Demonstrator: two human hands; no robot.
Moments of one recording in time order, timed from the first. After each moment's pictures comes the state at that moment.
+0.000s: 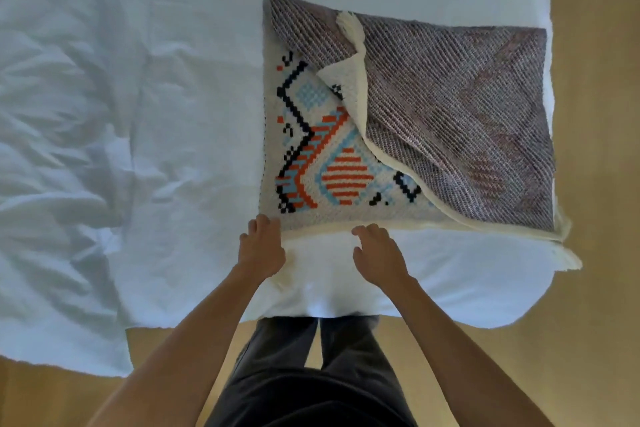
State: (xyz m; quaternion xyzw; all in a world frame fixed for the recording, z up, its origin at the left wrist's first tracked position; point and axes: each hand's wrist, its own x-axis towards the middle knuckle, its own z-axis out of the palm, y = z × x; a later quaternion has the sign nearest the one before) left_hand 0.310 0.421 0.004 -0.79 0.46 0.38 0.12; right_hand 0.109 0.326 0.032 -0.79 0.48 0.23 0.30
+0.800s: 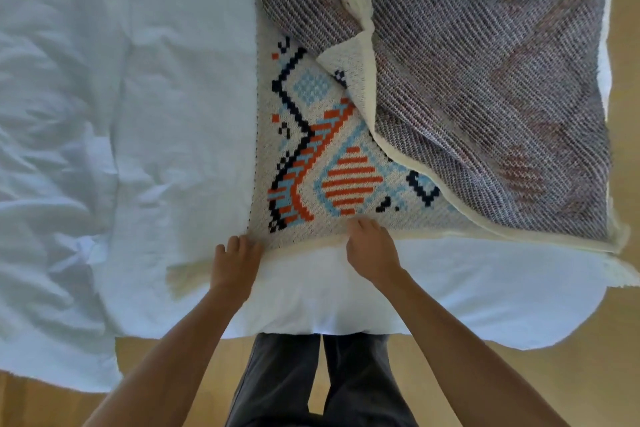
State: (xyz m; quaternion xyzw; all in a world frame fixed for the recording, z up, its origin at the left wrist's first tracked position) left_hand 0.321 0.449 -0.035 -0.70 0.55 0.28 0.36; right_hand 0.121 0.307 -0.038 -0.85 0.40 0.20 0.26
